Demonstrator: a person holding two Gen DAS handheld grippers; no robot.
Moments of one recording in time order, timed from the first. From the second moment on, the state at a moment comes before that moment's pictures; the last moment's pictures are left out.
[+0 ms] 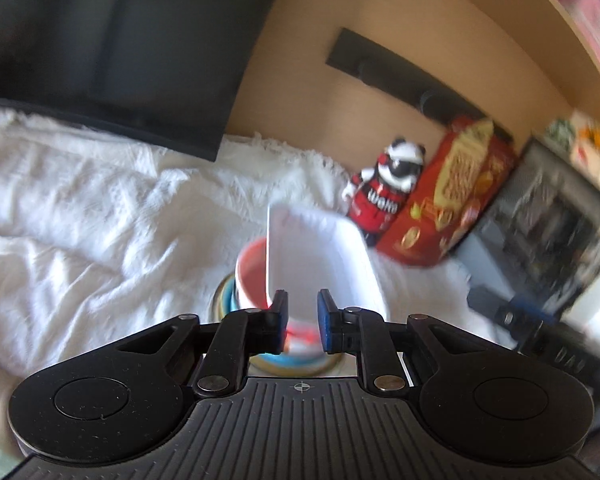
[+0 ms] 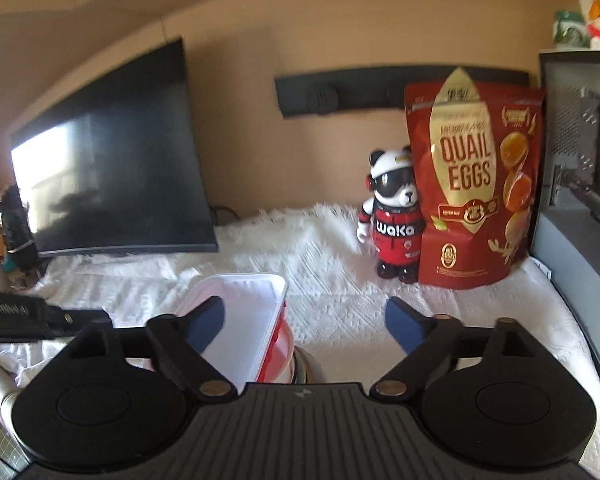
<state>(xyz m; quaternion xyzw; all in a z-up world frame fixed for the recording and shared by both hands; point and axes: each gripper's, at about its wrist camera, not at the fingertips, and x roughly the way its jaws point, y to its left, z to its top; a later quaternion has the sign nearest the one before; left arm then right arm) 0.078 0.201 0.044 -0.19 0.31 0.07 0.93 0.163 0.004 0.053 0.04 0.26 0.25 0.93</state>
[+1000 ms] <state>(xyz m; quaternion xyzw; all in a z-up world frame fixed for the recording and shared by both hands) 0.004 0.117 0.024 -0.08 0.36 0.10 0.92 0.062 -0.012 0.028 -0.01 0.39 0.21 0.90</state>
